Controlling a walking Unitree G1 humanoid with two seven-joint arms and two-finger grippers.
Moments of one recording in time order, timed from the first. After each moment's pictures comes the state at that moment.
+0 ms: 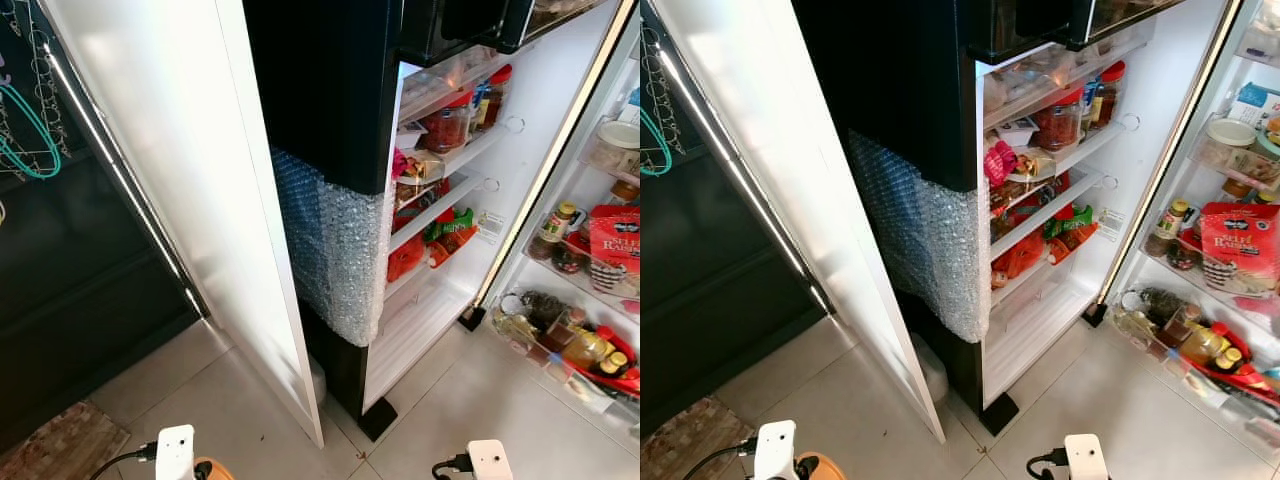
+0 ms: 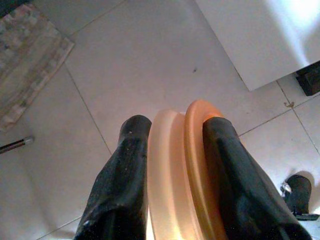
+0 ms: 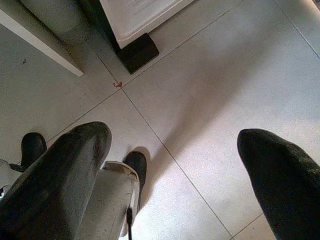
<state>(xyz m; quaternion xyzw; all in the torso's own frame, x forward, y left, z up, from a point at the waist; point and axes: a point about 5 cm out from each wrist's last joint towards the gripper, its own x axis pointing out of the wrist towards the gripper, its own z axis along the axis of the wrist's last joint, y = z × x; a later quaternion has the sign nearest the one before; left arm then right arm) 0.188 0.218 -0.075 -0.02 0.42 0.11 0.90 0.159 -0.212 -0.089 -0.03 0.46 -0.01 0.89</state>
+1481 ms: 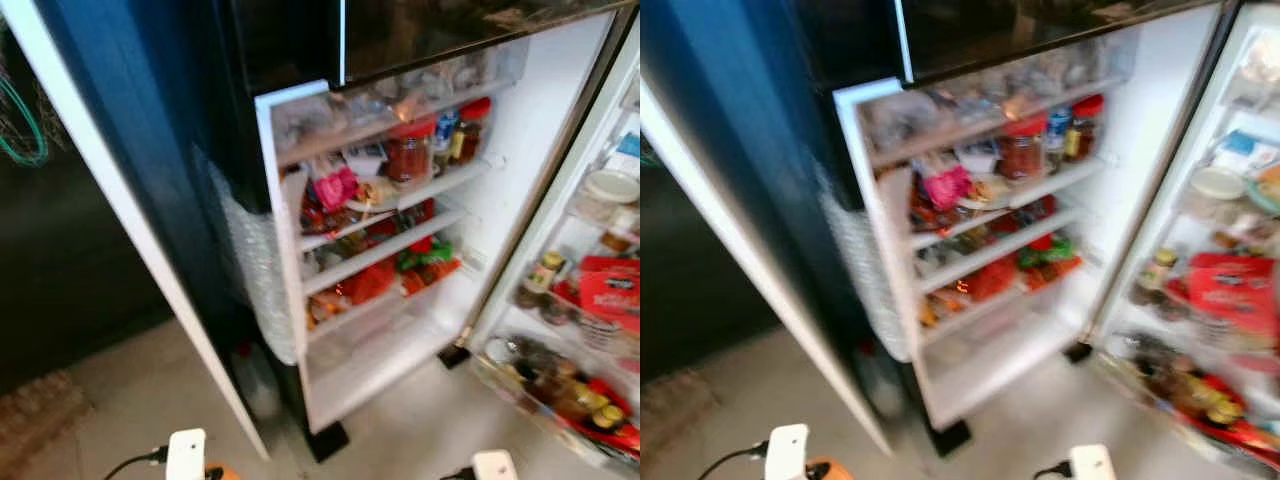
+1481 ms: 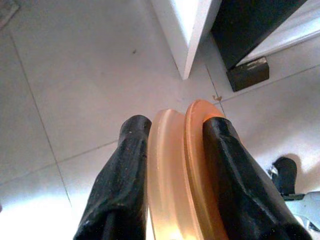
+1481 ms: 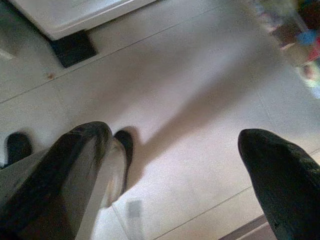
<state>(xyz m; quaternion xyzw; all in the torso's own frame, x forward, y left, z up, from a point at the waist) 0.182 0.208 -0.080 -0.02 0.43 0.09 0.90 0.143 -0.213 -0.095 -0.05 0.48 -0.01 0.88</state>
